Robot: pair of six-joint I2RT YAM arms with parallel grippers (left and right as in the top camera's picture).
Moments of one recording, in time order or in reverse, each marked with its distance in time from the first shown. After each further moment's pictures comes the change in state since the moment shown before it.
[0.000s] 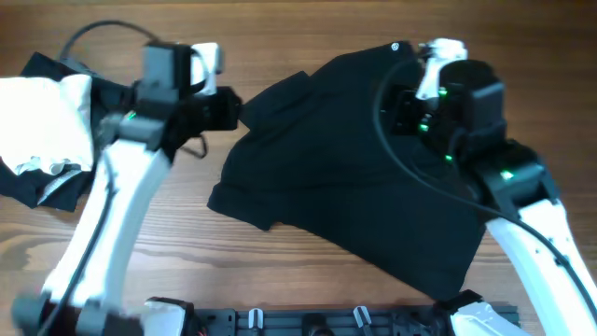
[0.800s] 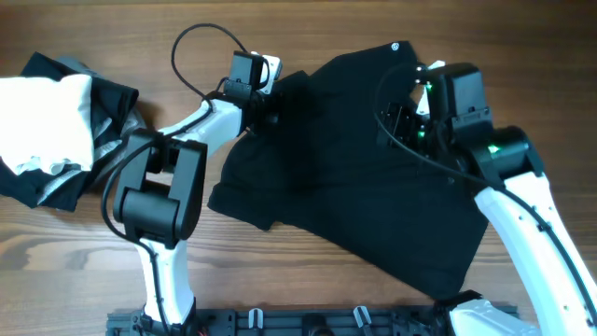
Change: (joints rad) left arm -0.094 0.644 0.009 0.622 -0.104 0.176; right arm -0.033 0.119 0.000 -0.225 -0.011 0.033
